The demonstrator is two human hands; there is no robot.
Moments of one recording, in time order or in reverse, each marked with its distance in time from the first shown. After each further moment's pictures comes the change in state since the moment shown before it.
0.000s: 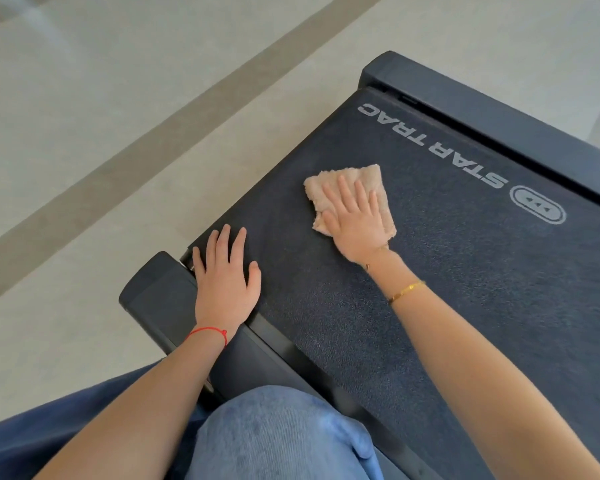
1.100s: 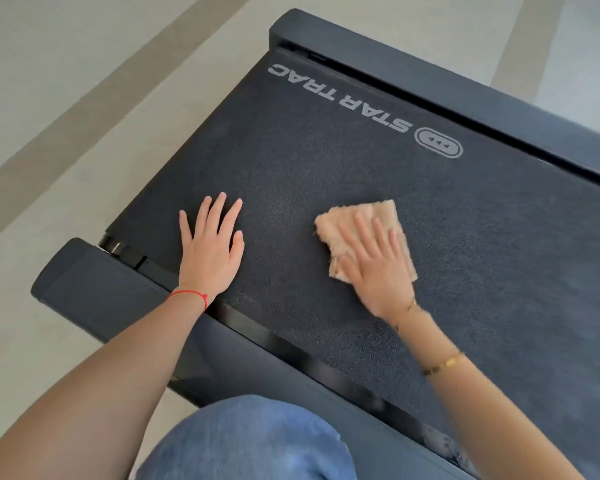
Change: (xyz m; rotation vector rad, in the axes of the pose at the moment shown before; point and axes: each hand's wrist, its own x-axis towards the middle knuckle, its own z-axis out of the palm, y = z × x) left_hand -0.010 0.072 0.028 0.035 -0.034 0.322; right_hand -0.208 0.096 0.013 -0.019 0.014 0.161
